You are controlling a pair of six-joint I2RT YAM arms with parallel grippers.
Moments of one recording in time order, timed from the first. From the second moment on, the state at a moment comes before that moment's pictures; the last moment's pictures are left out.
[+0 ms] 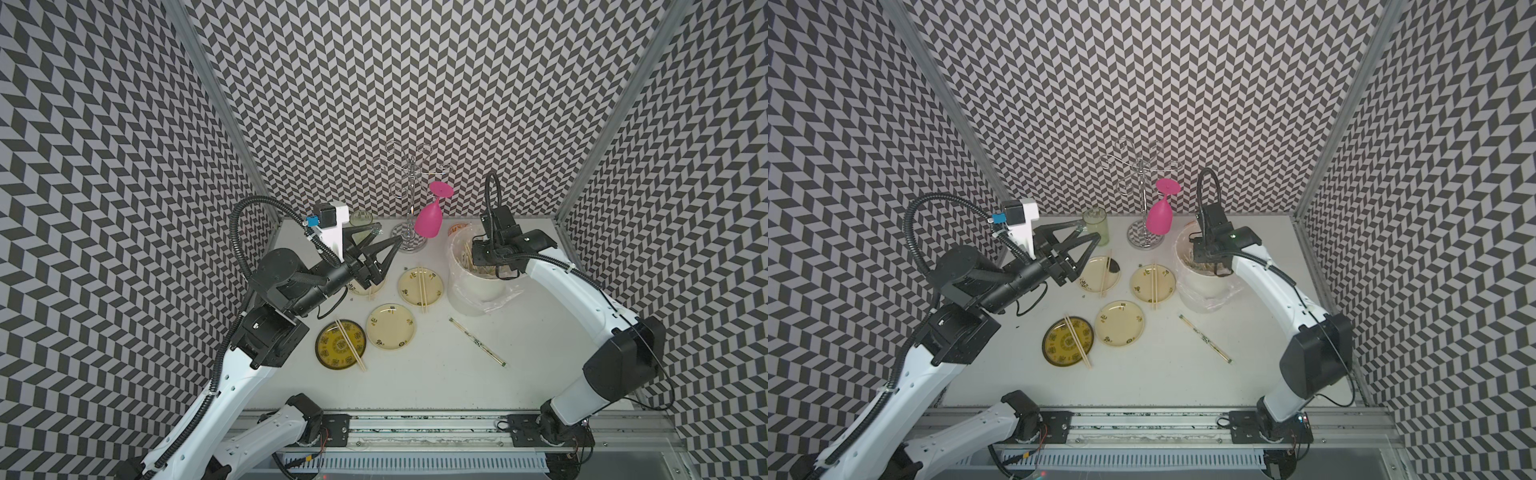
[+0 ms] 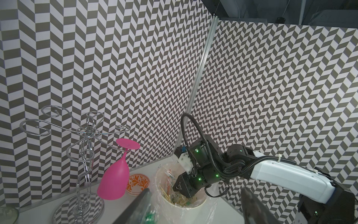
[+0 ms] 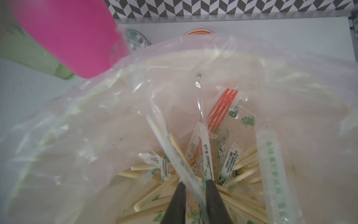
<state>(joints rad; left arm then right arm) -0.60 0.91 1.22 -0.13 0.28 -0.36 0.42 1.61 1.56 -0.87 0.19 0.34</state>
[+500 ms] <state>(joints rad) -0.60 0.93 1.22 -0.13 0.28 -0.36 0.42 1.51 1.60 -0.87 0.19 0.34</state>
